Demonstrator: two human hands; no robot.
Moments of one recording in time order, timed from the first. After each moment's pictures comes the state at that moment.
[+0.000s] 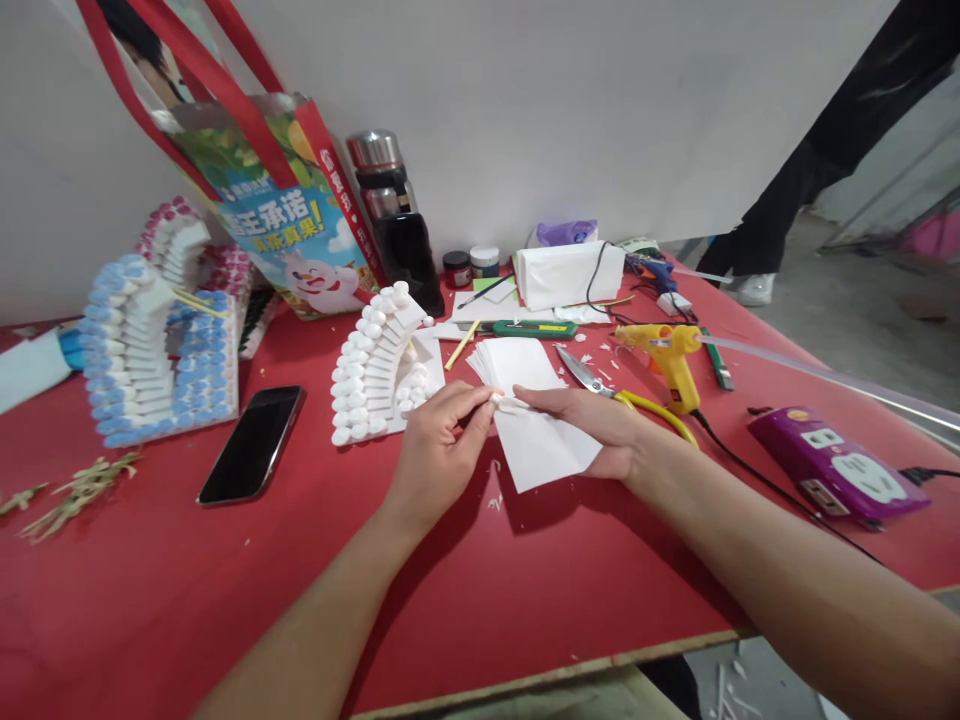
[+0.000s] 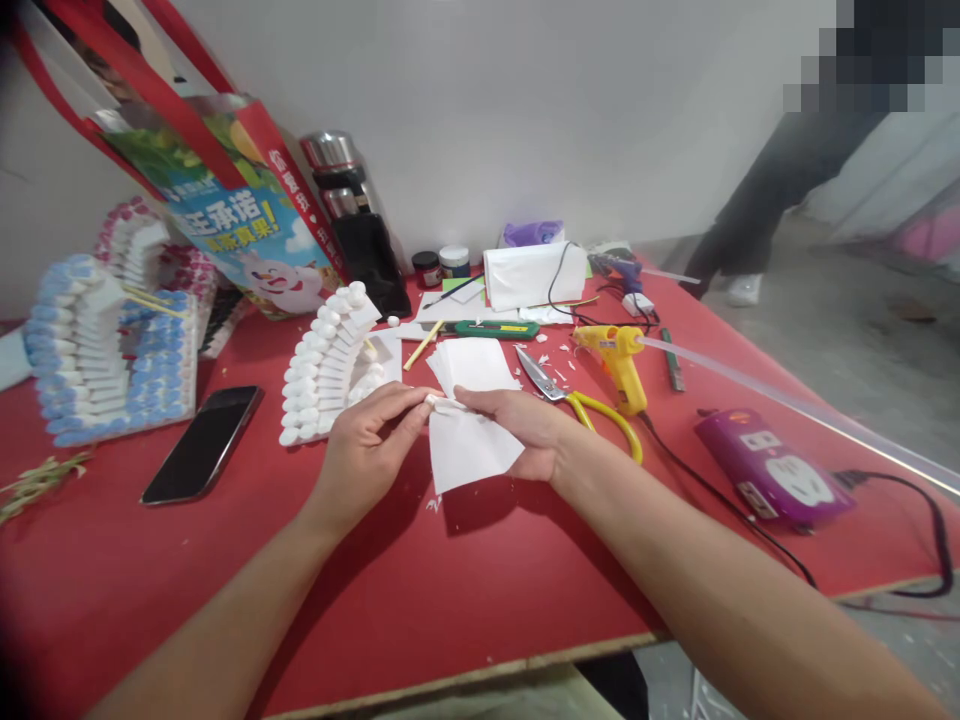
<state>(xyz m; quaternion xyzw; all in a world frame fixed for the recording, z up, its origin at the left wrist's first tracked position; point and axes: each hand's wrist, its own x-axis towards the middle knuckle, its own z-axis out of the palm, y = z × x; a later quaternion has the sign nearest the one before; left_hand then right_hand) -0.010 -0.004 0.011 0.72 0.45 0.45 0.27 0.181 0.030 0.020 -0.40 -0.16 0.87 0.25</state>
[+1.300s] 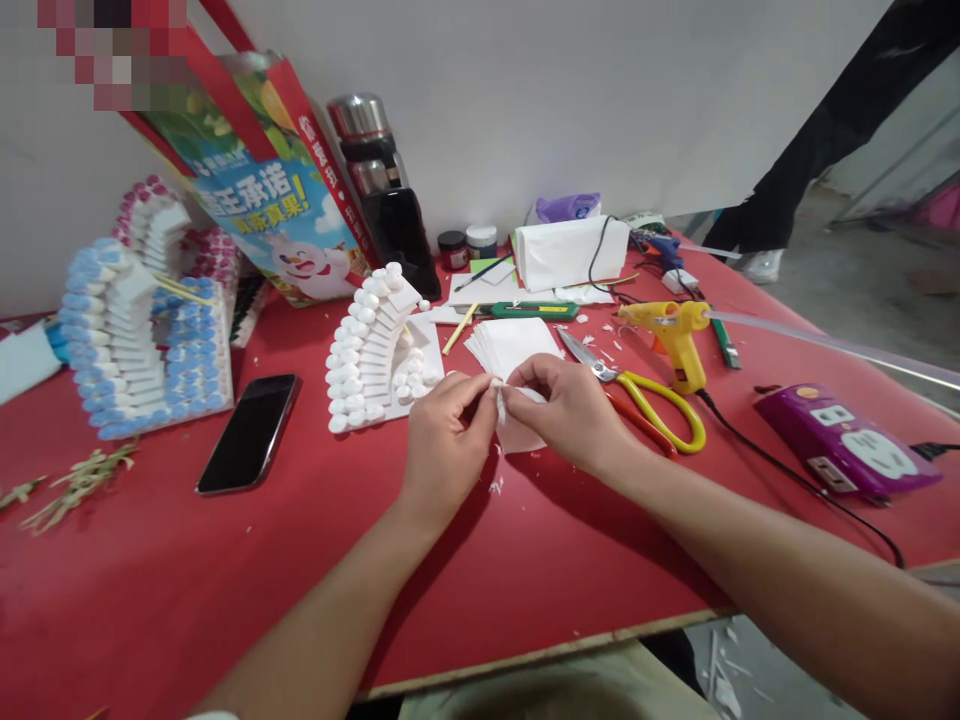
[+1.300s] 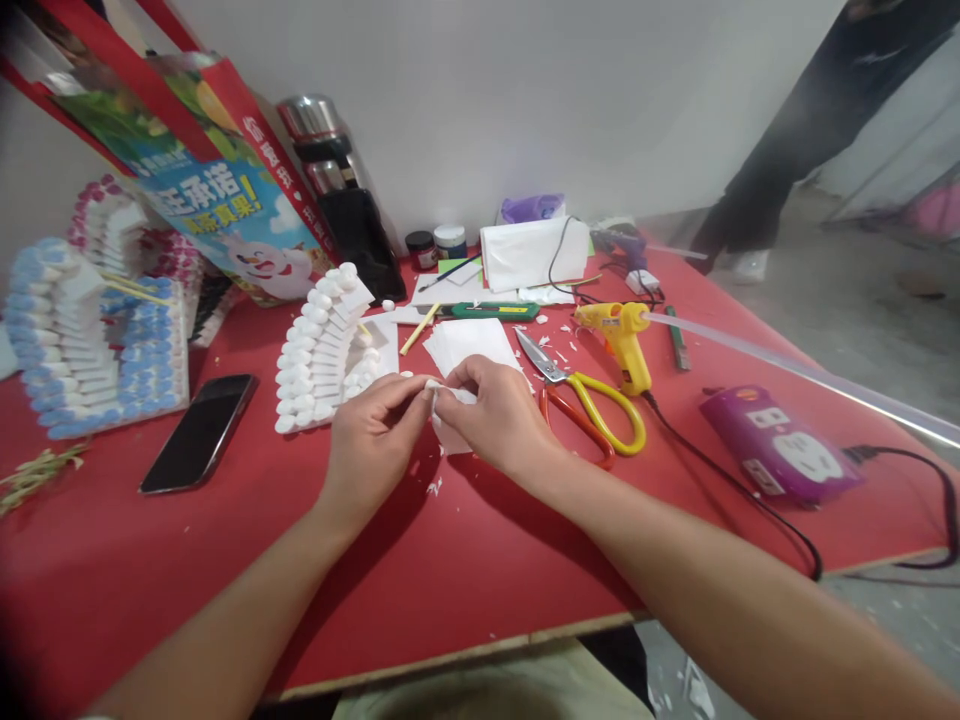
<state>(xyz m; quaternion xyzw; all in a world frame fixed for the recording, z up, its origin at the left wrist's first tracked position) 0.005 -0.010 0.008 0.71 0.50 0.44 0.23 0.166 0.011 0.003 -0.56 -0.62 0.40 0.39</state>
